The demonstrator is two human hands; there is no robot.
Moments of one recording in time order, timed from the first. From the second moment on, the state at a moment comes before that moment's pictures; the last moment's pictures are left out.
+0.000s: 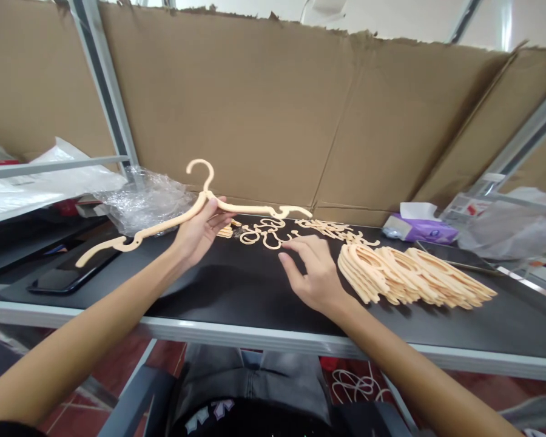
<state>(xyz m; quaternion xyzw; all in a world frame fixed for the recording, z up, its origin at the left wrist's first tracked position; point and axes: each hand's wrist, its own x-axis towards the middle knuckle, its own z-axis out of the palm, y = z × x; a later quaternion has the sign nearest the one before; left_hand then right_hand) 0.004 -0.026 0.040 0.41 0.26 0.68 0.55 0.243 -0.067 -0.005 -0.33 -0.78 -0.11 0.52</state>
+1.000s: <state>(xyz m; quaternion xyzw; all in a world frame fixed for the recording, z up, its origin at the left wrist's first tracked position) 0.022 -0.032 0.002 0.64 0.32 0.51 0.47 0.235 -0.064 -0.012 -0.36 -0.75 0.36 0.43</state>
